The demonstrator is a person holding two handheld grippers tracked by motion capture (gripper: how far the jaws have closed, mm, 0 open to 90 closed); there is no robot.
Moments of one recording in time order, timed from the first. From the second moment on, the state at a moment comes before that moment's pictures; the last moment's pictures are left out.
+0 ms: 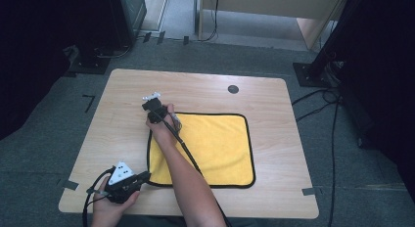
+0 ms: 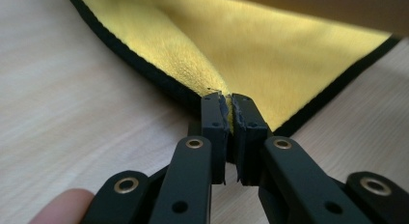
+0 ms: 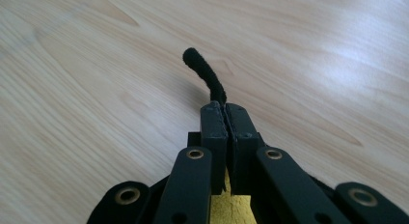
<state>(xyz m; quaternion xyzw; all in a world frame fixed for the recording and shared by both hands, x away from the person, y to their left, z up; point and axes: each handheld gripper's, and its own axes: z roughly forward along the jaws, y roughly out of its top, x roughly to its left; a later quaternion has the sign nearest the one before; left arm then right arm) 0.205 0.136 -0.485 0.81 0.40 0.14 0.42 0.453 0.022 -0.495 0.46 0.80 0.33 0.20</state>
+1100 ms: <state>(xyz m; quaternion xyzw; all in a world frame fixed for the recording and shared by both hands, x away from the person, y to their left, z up) 0.215 -0.043 -0.475 0.82 0.31 0.07 0.48 0.432 -0.226 -0.440 0.52 0.73 0.38 0.22</state>
